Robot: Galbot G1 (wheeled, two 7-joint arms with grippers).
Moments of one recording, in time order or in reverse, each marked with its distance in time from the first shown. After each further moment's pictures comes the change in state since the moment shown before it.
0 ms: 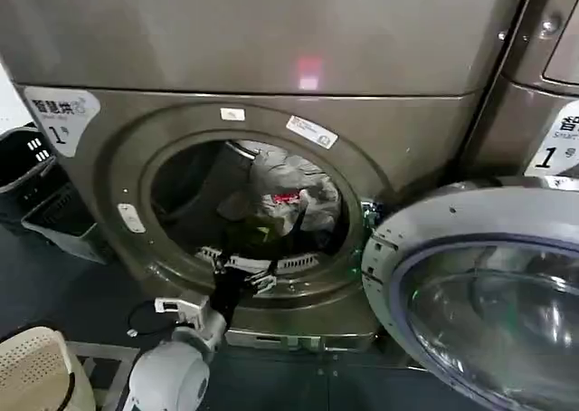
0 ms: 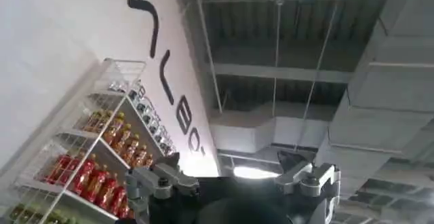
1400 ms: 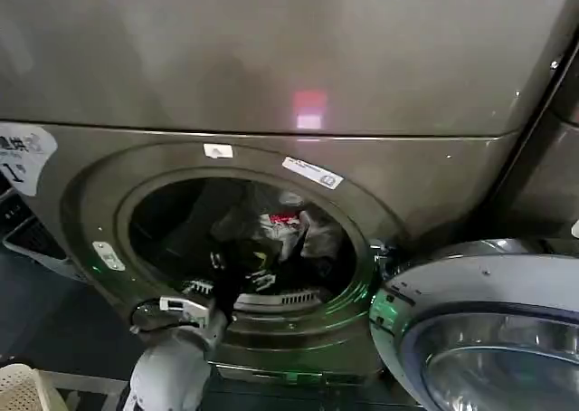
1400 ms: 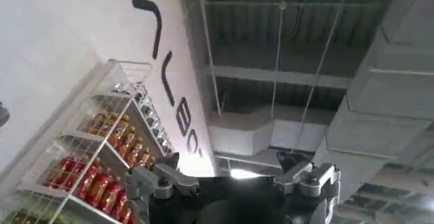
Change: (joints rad) left arm -0.802 0.004 0.053 0.591 0.954 -0.475 1.150; right arm -0.087 0.041 0.097 0.125 -0.015 -0.023 -0.058
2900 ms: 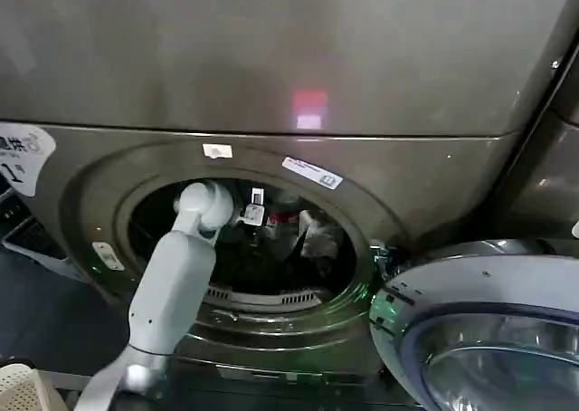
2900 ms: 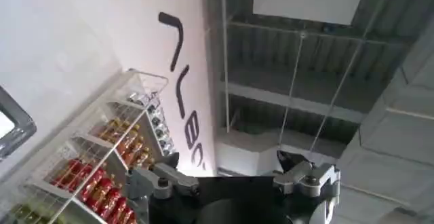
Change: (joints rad) left arm -0.266 0.252 0.512 0.246 -0.270 0.107 0.050; right arm 0.024 0.033 -0.097 0.014 -0.004 0.013 -0.017
